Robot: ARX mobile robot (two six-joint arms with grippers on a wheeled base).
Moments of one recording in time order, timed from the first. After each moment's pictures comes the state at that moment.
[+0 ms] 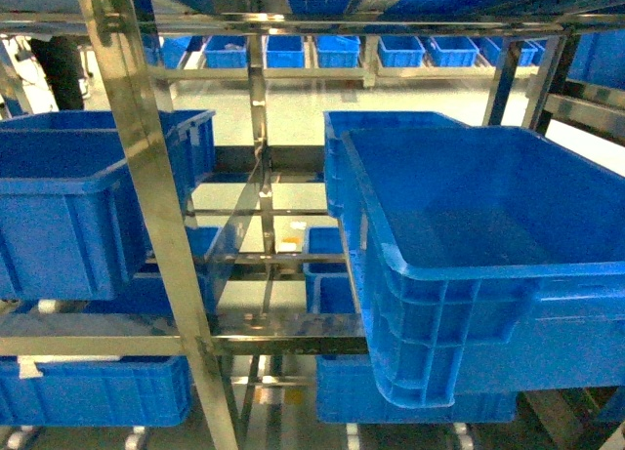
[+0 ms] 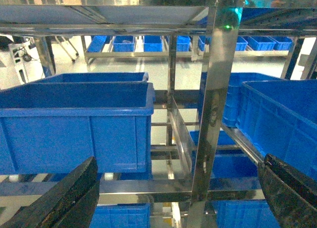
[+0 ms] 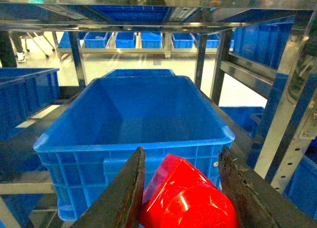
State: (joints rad) left arm 0.00 0.01 0.02 0.00 0.00 0.00; right arm 0.00 0.00 0.01 0.00 0.00 -0.01
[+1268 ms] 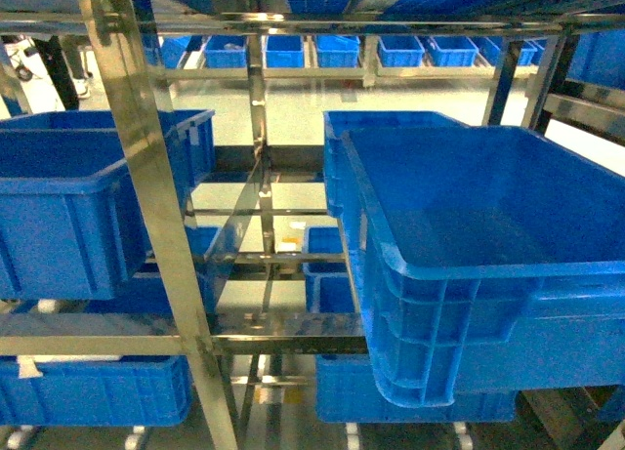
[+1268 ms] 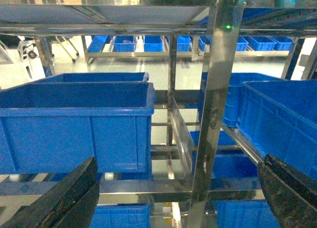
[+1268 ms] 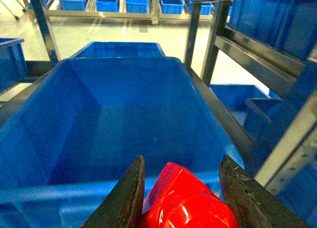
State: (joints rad) left arm 0.00 0.01 0.02 0.00 0.00 0.00; right arm 0.00 1.13 0.29 0.66 0.06 -0.04
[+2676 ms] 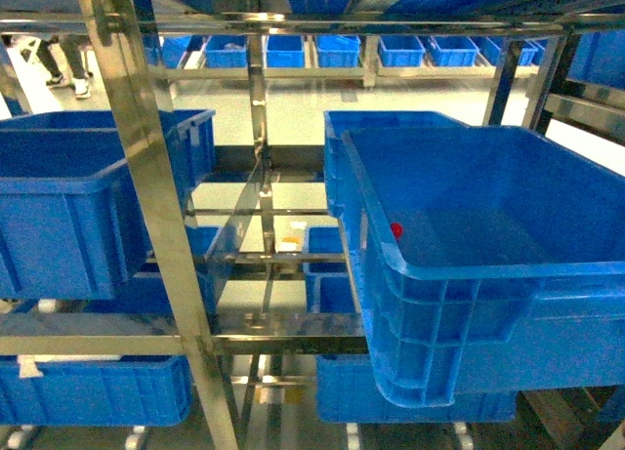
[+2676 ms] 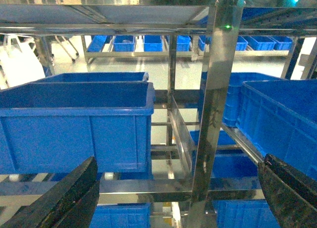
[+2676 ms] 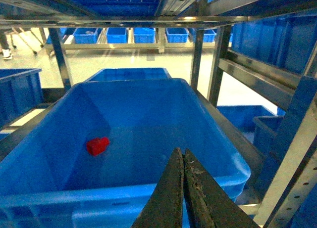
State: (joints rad) left arm 0.00 0.01 0.02 0.00 0.00 0.00; right arm -0.01 1.20 0.13 1.06 0.01 -0.01
